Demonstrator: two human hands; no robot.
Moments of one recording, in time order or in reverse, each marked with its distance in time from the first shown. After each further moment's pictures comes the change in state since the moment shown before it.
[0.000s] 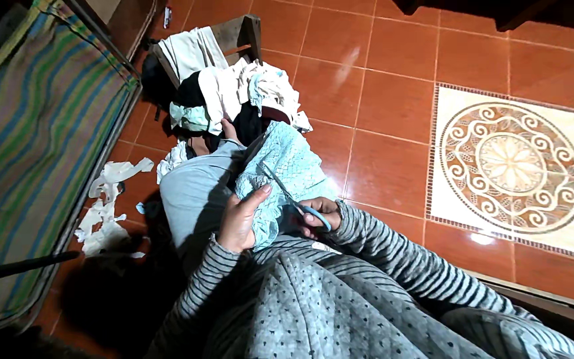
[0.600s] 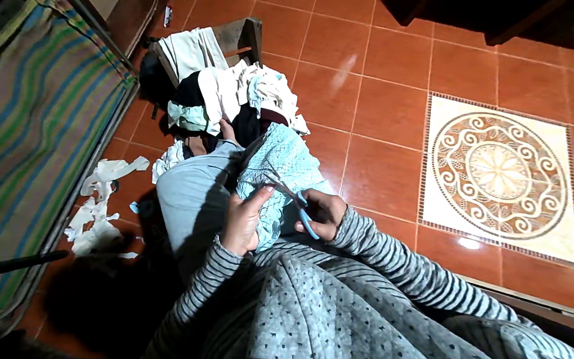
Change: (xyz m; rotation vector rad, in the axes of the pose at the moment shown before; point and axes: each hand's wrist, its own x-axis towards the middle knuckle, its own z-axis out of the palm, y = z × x) left_hand 0.000 -0.003 0.007 -0.031 0.020 0.078; right_hand -0.007 -0.028 0.019 -0.854 0.374 -0.059
